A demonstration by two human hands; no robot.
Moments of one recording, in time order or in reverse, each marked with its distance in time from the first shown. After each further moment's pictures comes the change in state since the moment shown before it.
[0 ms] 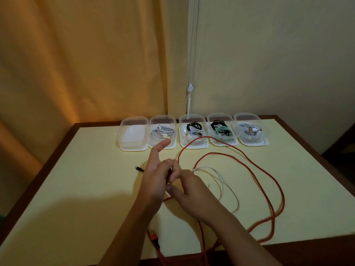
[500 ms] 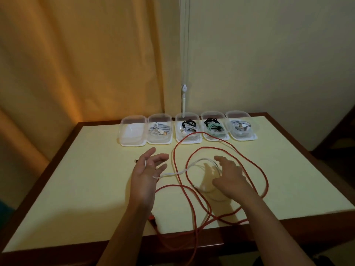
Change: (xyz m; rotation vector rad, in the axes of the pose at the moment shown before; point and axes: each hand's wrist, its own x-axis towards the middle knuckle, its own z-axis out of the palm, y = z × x) left_hand -0.035 -0.006 -0.007 -0.049 0.234 -0.015; right_hand -0.042 0.032 -0.073 -0.206 0.121 0.593
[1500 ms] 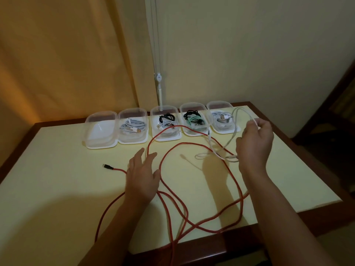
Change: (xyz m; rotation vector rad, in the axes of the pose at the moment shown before) left_hand 0.057 -0.076 0.035 1.302 -0.165 0.135; right_hand 0.058 0.022 -0.064 0.994 0.802 0.017
